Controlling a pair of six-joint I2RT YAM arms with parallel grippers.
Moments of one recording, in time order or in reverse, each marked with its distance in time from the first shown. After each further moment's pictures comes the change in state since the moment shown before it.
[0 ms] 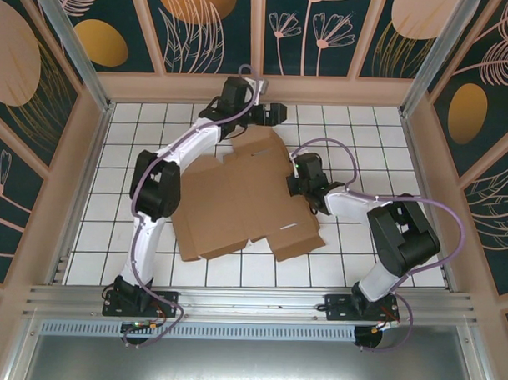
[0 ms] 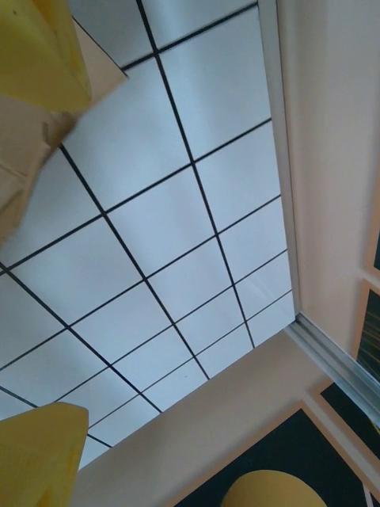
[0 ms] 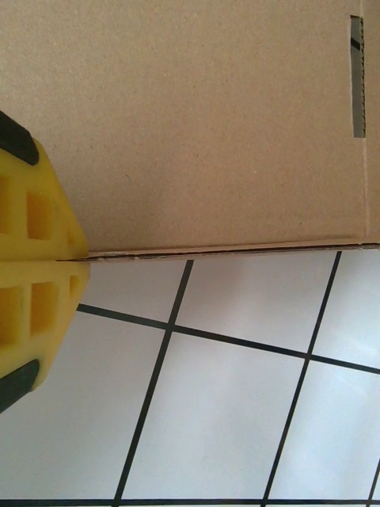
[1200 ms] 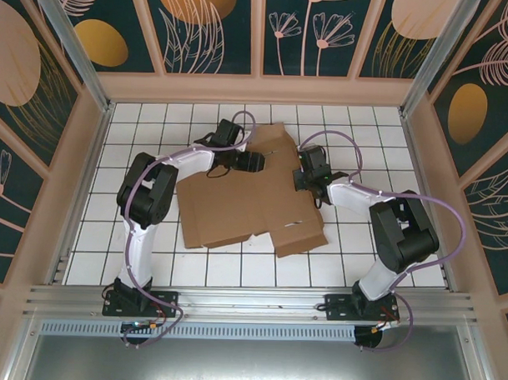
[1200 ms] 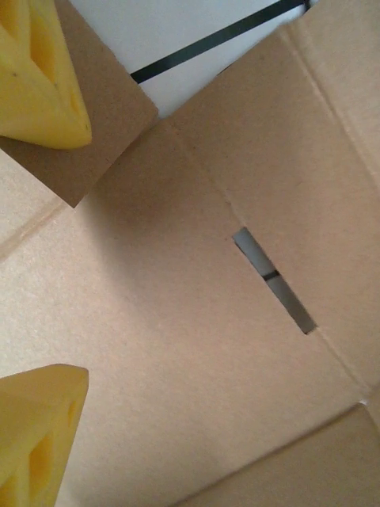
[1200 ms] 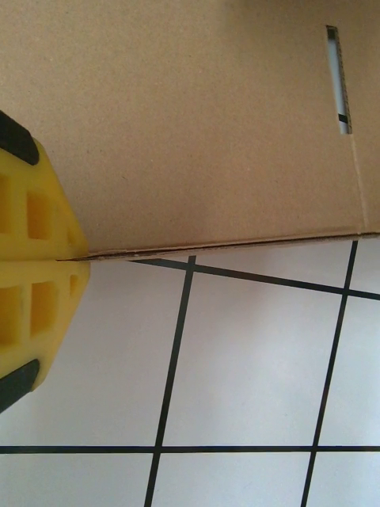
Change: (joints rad) left arm 0.000 -0.177 -0.580 -0.023 -0.095 0.114; right arm -0.053 0.023 0.098 -0.179 0.023 0.083
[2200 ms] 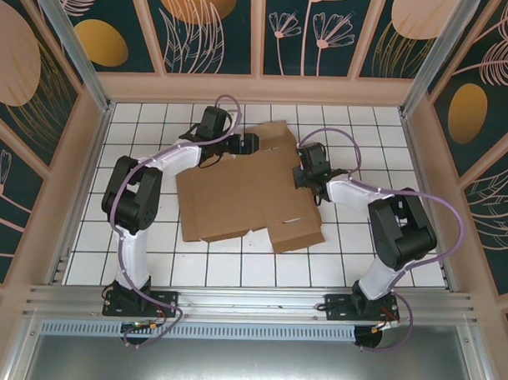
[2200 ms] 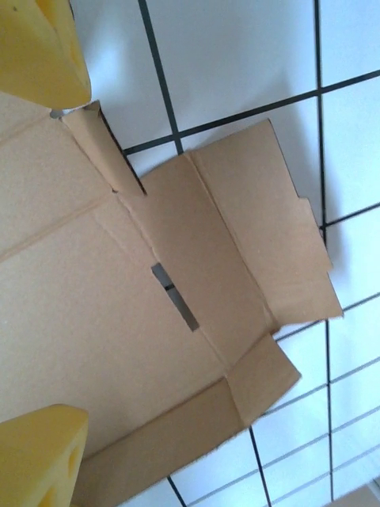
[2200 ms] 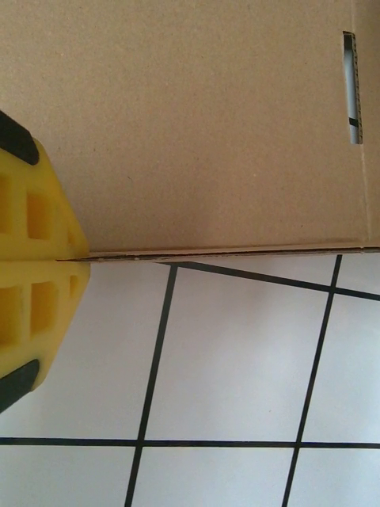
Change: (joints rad) left arm 0.056 -0.103 -0.021 0.110 -0.084 -0.054; right arm -0.008 0.017 0.027 -0.010 0.000 -0.029
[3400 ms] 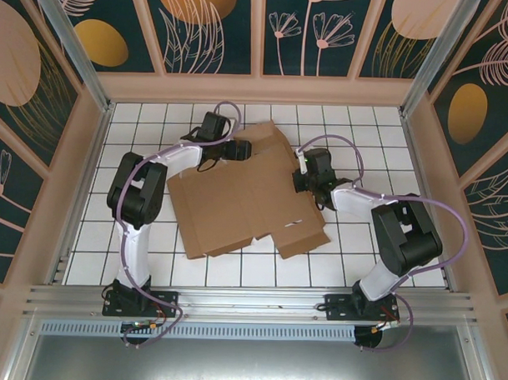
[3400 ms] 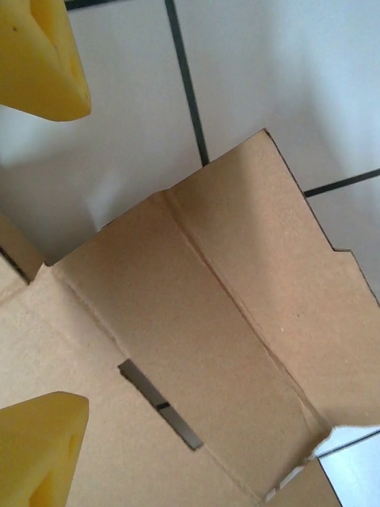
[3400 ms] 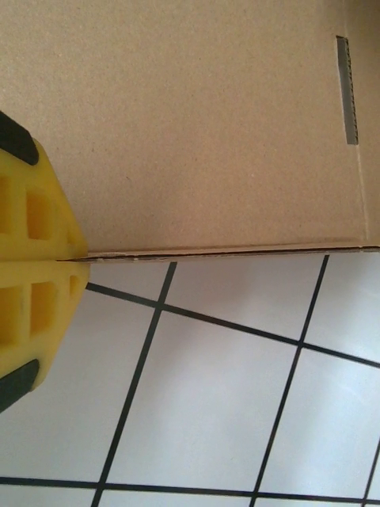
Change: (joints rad) left arm 0.021 0.053 0.000 -0.051 -0.064 0.060; right arm -0.013 -0.045 -0.104 0.166 -0.120 -0.102
